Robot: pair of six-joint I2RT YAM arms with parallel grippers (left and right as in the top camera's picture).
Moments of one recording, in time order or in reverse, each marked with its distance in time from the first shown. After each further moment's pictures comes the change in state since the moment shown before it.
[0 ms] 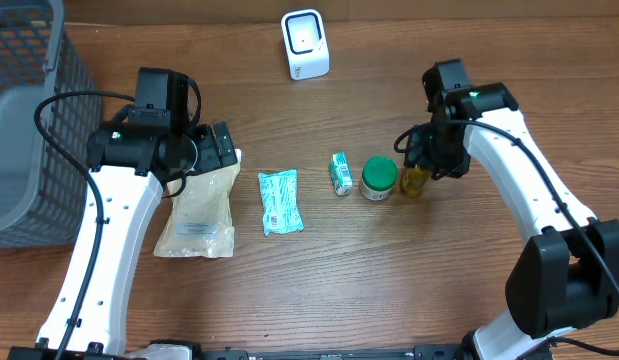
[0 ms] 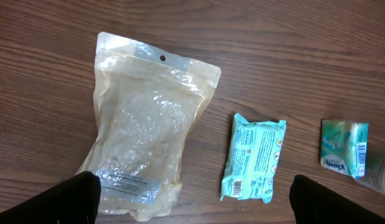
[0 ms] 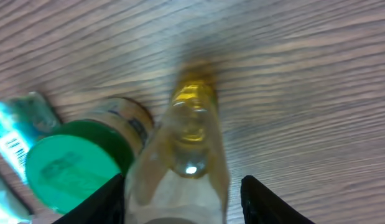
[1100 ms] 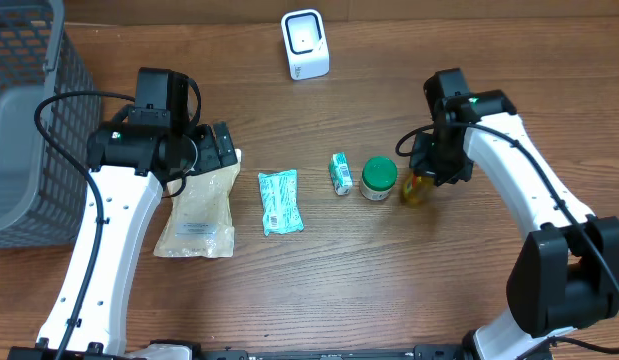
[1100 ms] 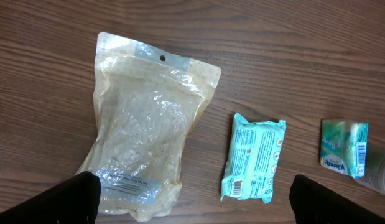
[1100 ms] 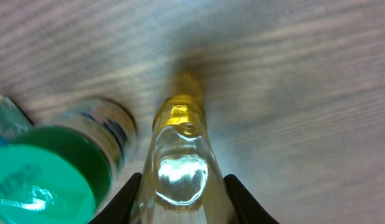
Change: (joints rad) left arm 0.000 0.000 0.000 0.000 0.000 0.000; right arm -0.020 0.000 -0.046 0.002 0.008 0.023
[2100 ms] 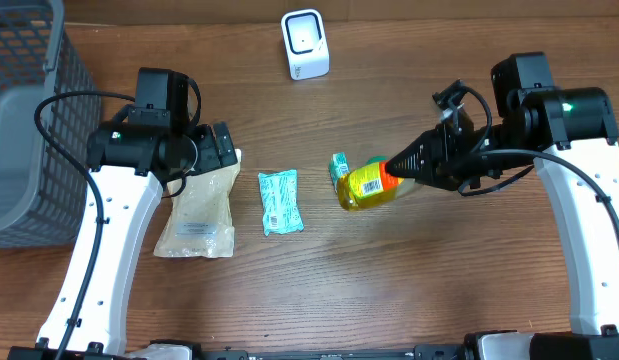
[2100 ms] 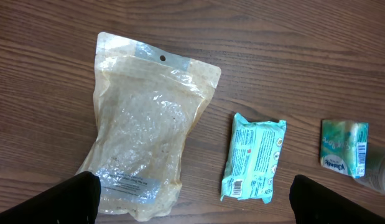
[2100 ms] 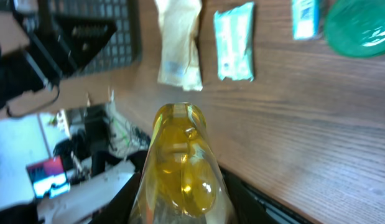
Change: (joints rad) left arm 0.000 0.000 0.000 0.000 0.000 0.000; right arm -0.095 -0.254 0.209 -0.394 -0.873 -0.368
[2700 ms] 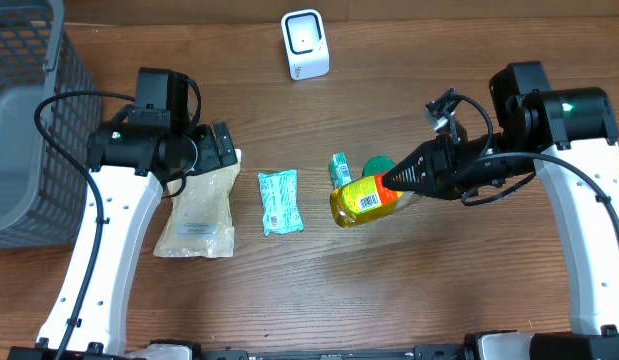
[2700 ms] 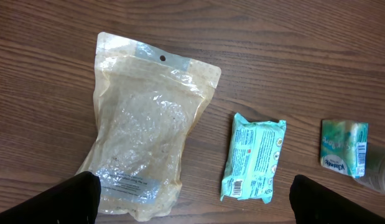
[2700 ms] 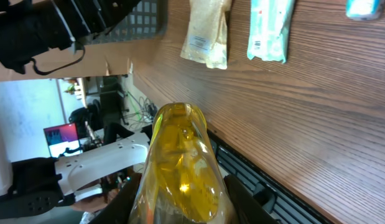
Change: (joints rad) left arm 0.000 0.000 0.000 0.000 0.000 0.000; right arm 0.003 0.000 0.000 -0.107 -0.103 -0.161
